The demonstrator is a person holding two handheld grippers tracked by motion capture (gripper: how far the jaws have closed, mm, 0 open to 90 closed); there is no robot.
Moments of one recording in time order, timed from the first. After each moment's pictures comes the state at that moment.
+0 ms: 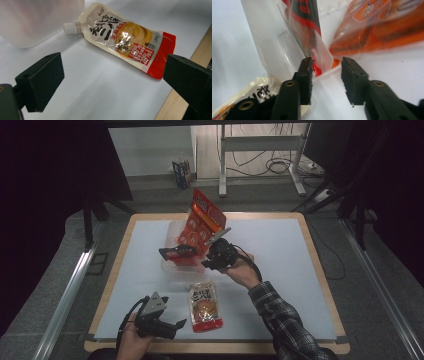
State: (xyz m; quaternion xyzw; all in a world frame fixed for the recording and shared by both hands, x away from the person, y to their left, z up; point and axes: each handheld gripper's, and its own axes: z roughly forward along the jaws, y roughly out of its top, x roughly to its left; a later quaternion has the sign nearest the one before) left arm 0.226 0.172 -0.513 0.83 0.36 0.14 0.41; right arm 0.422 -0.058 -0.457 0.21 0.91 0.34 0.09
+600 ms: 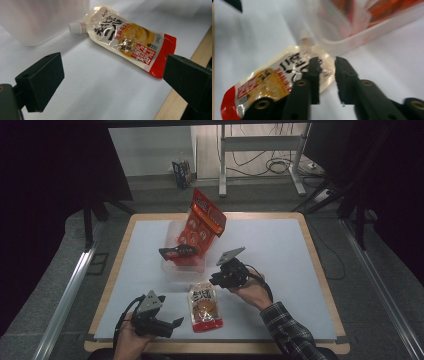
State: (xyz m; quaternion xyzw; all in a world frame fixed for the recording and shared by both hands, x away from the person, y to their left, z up) left arm 0.227 0.182 -0.510 0.82 0.37 0.14 0.42; right arm 0.374 -0.090 -0.484 0.19 0.91 0.37 0.04
